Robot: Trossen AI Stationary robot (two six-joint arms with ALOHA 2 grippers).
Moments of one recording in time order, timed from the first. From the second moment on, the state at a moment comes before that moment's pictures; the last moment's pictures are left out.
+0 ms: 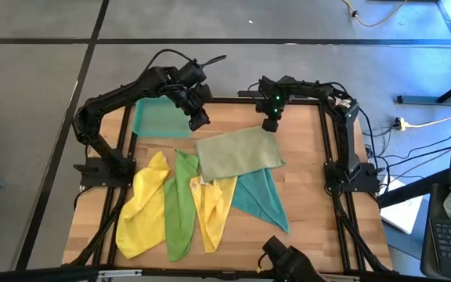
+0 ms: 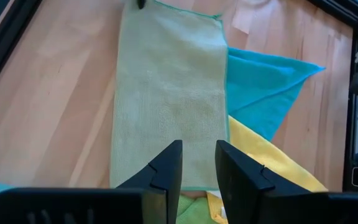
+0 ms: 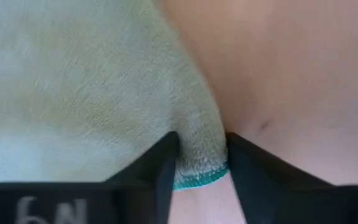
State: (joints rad) left arm 0.53 1.61 1.67 -1.11 0.38 0.04; right arm -0.81 2.10 1.45 -1.01 -0.35 -0.47
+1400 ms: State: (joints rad) left arm 0.52 1.61 1.67 -1.11 0.35 -0.03; right arm -0.42 2.05 1.74 -0.96 -0.29 0.18
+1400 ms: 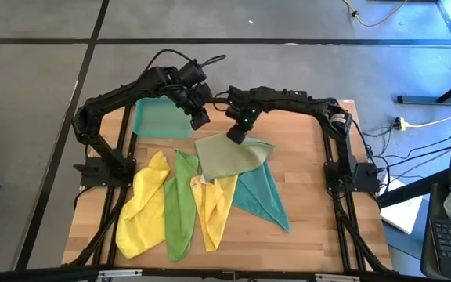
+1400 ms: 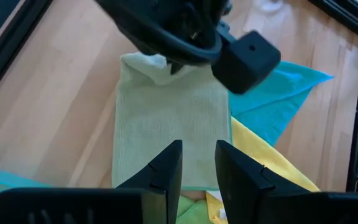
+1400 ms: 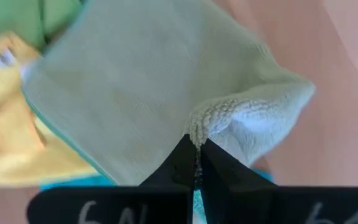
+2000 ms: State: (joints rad) left arm 0.52 1.57 1.67 -1.24 0.36 0.12; right arm -0.34 2.14 1.74 -0.49 -0.29 0.68
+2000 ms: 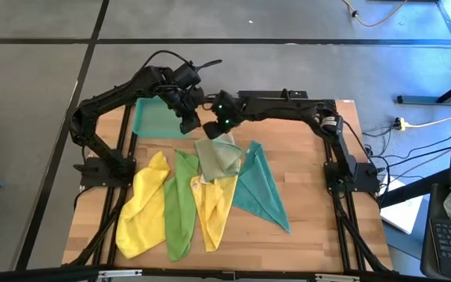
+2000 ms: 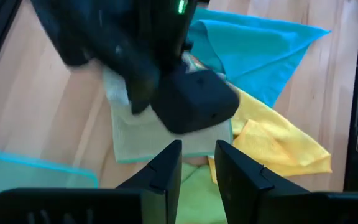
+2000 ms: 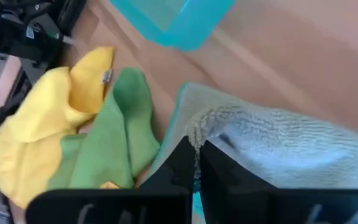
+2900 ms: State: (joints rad) left arm 0.54 1.52 1.67 -1.28 0.36 0.17; right arm -0.31 2.22 1.74 -0.27 -0.37 0.66
